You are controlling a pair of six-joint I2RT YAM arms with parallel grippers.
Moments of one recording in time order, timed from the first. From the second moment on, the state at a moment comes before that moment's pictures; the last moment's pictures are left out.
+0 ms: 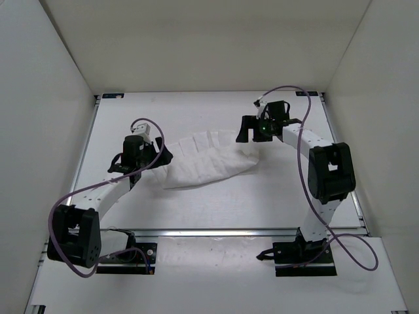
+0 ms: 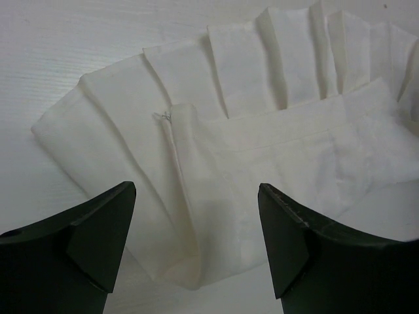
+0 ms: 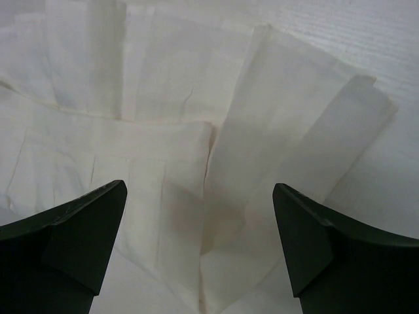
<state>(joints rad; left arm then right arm) -0.21 1.24 0.65 0.00 0.12 -0.42 0.21 1.83 1.28 -0.28 -0.44 0.16</state>
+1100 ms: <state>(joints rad) -0.21 1.49 0.66 0.16 0.25 -0.51 0.26 2.05 1.43 -0.35 -0.51 0.15</state>
